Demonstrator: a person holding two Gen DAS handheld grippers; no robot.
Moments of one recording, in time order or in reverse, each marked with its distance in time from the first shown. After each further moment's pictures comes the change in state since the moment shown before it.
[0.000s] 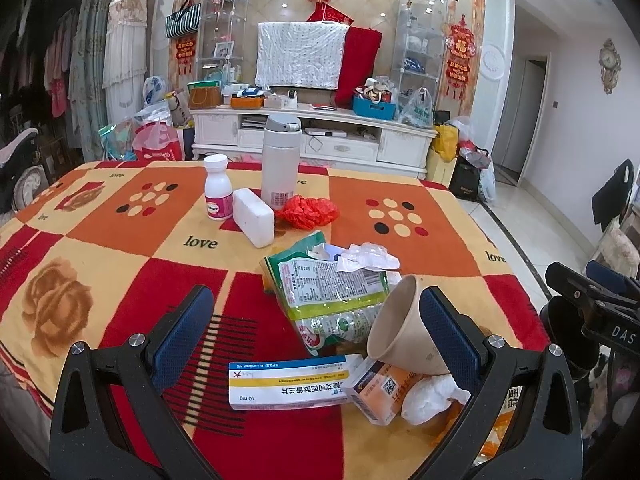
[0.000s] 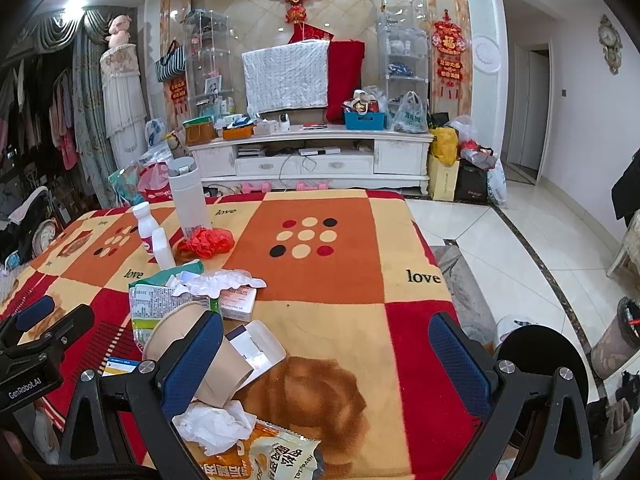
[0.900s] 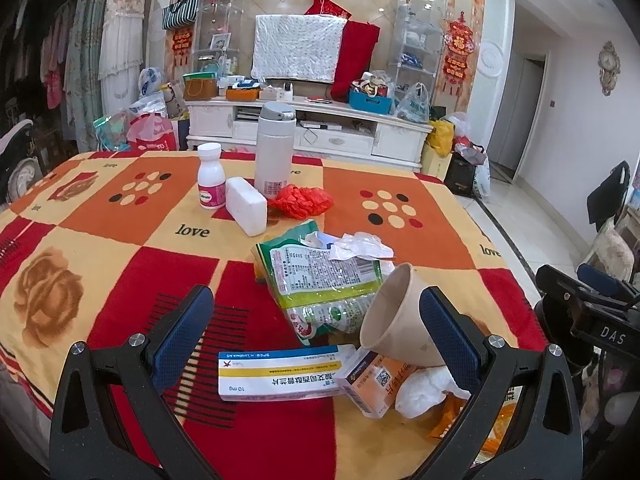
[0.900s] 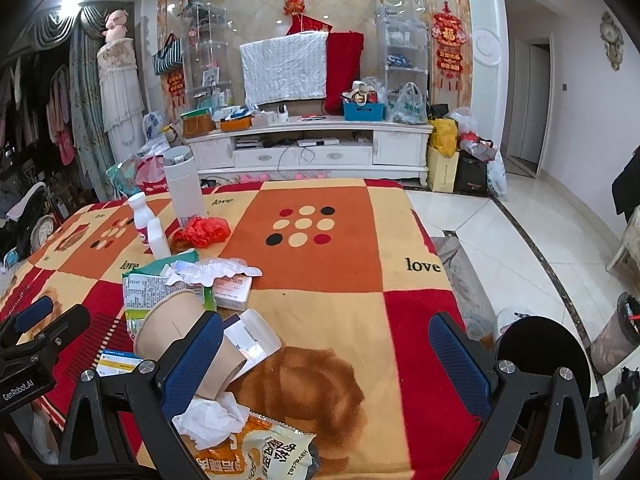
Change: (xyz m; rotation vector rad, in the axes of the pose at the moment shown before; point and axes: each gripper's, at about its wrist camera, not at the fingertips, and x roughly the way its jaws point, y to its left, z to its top) left arm 0.002 0.000 -0.007 -0.020 0.026 -0.031; right arm 0.008 -0.002 -0.005 -0.001 0.036 -0.003
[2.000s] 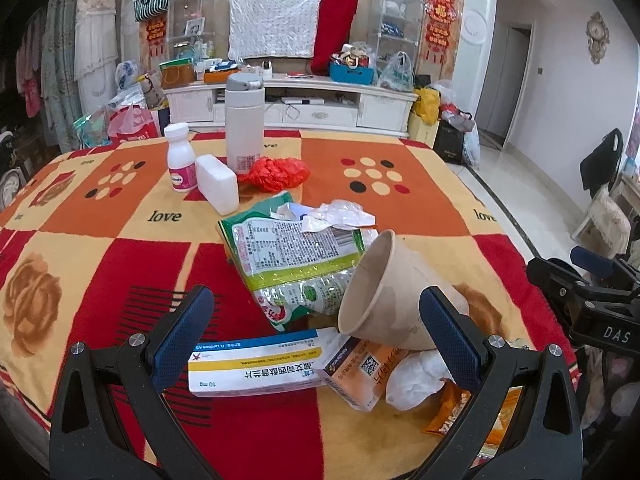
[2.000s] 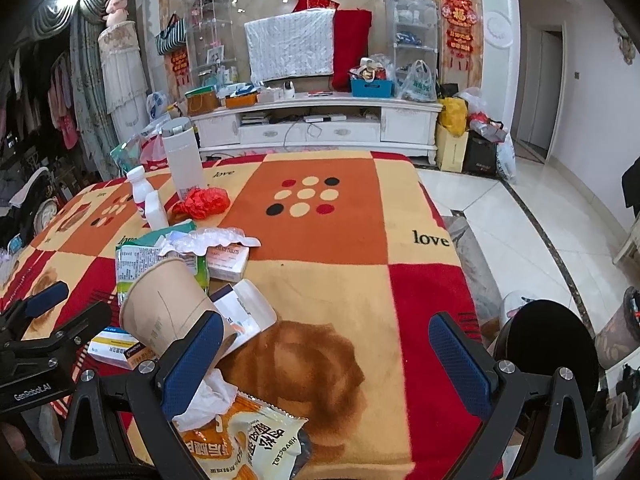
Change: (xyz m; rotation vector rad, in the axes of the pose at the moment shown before) left arm 0.029 -0.021 -0.007 0.080 0.100 -0.028; right arm 0.019 -0.006 -0.012 -0.012 0.090 0.029
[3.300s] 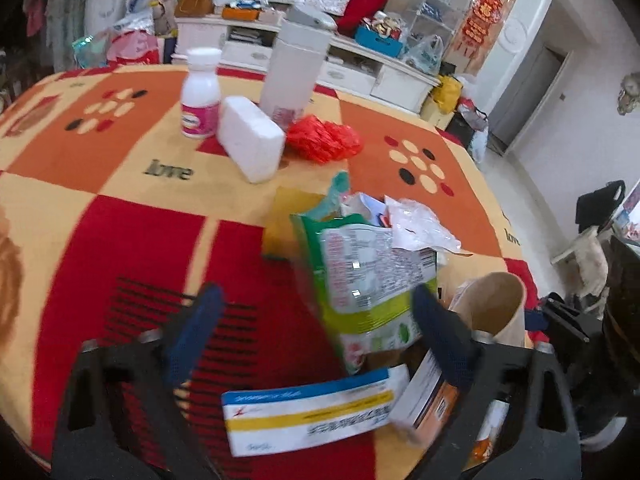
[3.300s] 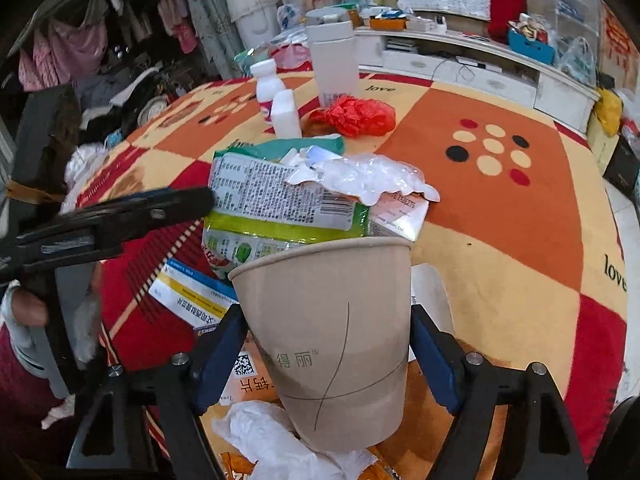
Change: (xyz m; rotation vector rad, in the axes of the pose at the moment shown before) left arm 0.072 0.083 0.026 -0.195 0.191 -0.110; right arm 0.094 0.080 0.011 -0.270 0.273 0.452
